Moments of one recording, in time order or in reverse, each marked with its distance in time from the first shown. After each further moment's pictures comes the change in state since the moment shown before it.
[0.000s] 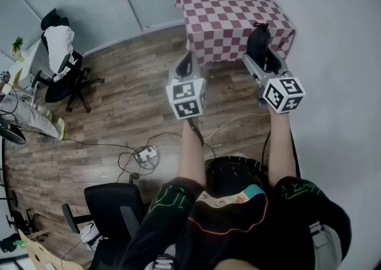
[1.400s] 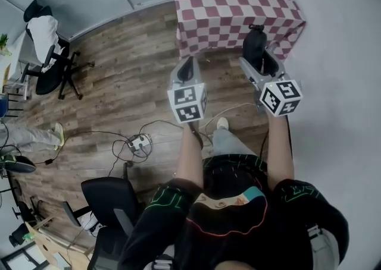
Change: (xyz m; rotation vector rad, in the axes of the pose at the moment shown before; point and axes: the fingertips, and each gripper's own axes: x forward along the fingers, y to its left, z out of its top) left arm 0.115 -0.016 -0.086 -0.067 0.222 0.051; right arm 0.084 -0.092 -0.070 0.072 0.184 0.058
